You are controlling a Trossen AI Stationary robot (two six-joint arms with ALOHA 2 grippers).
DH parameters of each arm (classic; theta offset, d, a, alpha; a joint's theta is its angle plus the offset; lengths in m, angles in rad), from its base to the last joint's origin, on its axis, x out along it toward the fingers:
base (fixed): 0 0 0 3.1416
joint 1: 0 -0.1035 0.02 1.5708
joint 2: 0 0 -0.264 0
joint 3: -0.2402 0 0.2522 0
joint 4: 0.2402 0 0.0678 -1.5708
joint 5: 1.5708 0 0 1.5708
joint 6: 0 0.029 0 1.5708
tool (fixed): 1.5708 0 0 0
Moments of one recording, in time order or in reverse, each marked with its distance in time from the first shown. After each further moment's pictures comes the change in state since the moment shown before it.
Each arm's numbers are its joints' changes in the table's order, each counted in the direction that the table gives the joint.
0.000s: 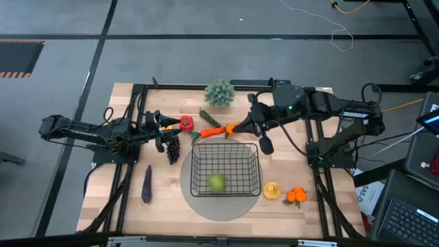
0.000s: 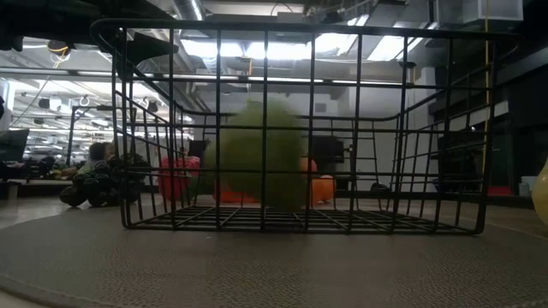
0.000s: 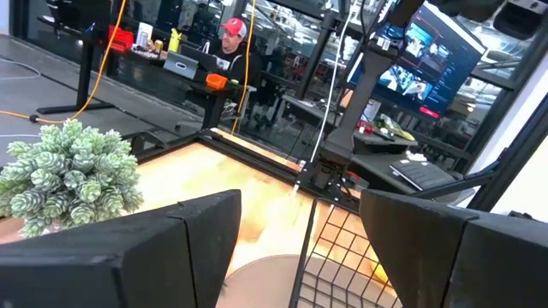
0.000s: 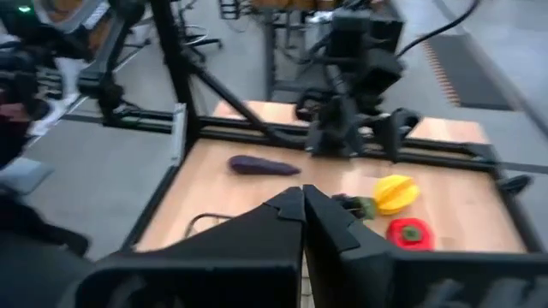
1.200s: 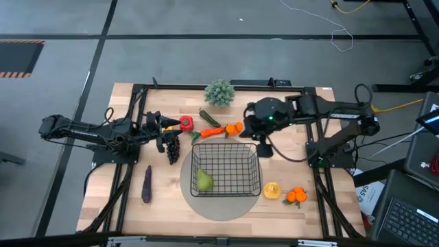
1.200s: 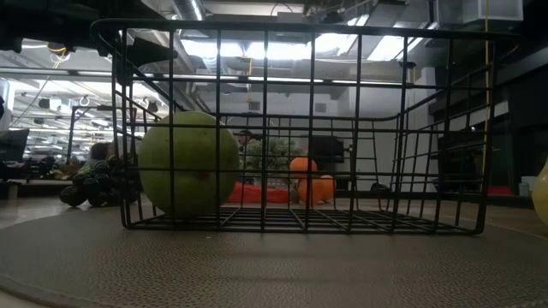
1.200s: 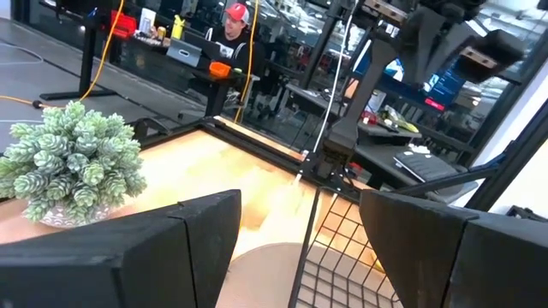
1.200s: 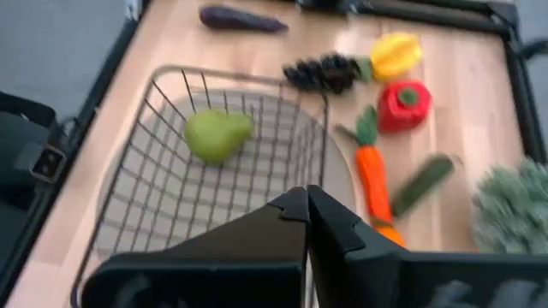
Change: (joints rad) left arm 0.000 0.000 0.000 0.038 0.000 -0.029; right arm 0.001 0.054 0.001 0.359 0.110 -0.077
